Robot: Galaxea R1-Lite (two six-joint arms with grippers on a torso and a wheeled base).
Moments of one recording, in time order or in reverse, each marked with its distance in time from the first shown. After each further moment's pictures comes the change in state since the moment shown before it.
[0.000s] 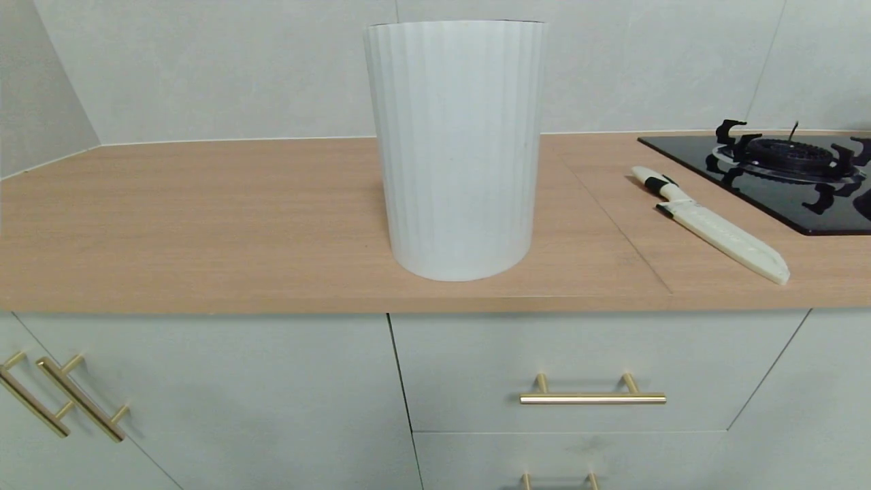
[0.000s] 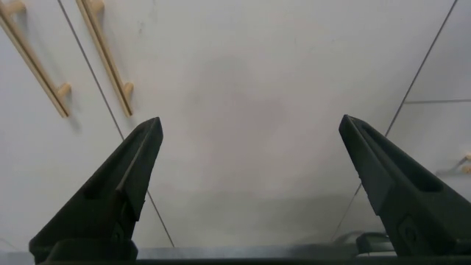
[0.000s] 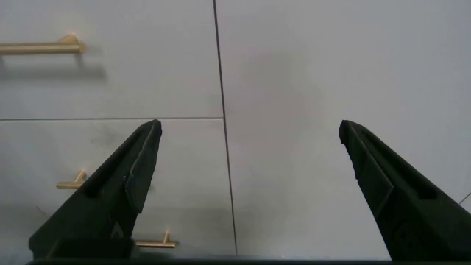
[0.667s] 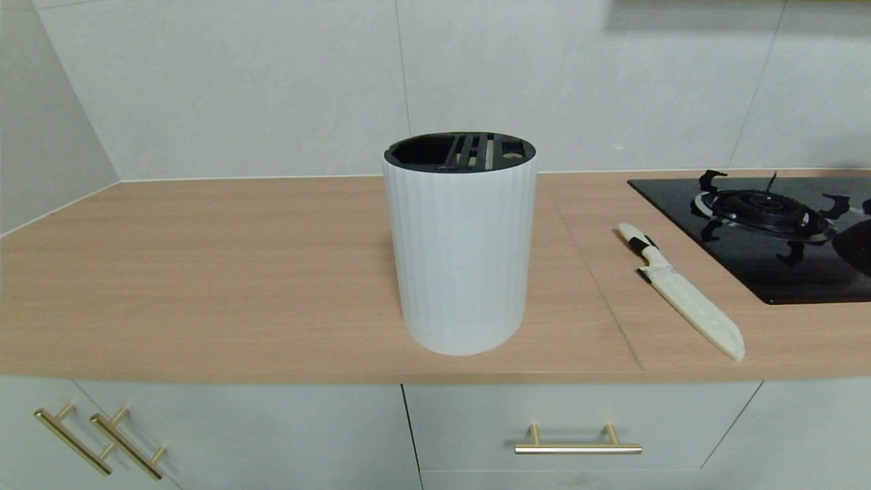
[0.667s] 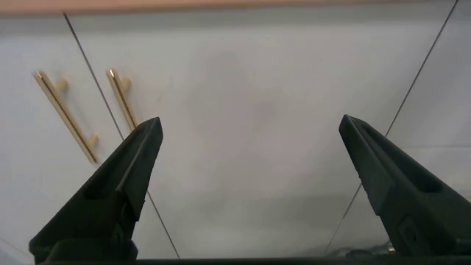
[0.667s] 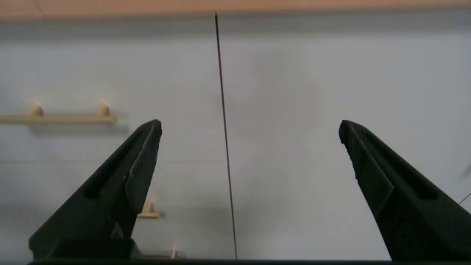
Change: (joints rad) left arm 0.000 0.000 0.000 0.002 0.000 -0.001; right arm 0.000 0.000 0.000 0.000 0.000 0.000
